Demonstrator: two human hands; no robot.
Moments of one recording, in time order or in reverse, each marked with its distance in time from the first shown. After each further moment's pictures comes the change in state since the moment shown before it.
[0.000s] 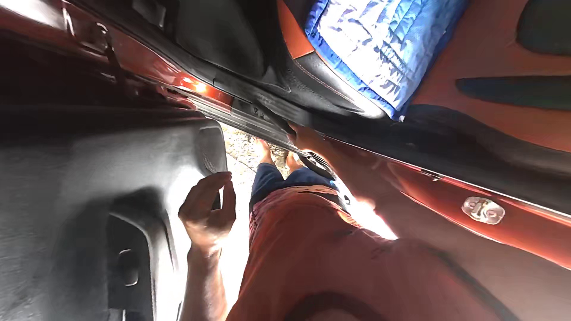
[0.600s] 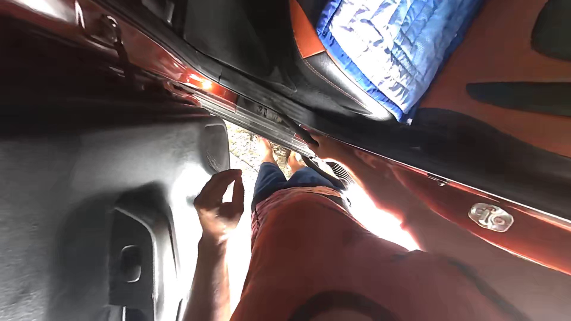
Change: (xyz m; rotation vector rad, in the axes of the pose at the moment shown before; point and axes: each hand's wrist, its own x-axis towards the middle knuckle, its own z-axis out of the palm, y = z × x) left_hand -0.008 -0.020 0.019 -0.081 -0.001 -0.030; right_hand -0.041 0.045 0.000 0.052 0.015 -0.058
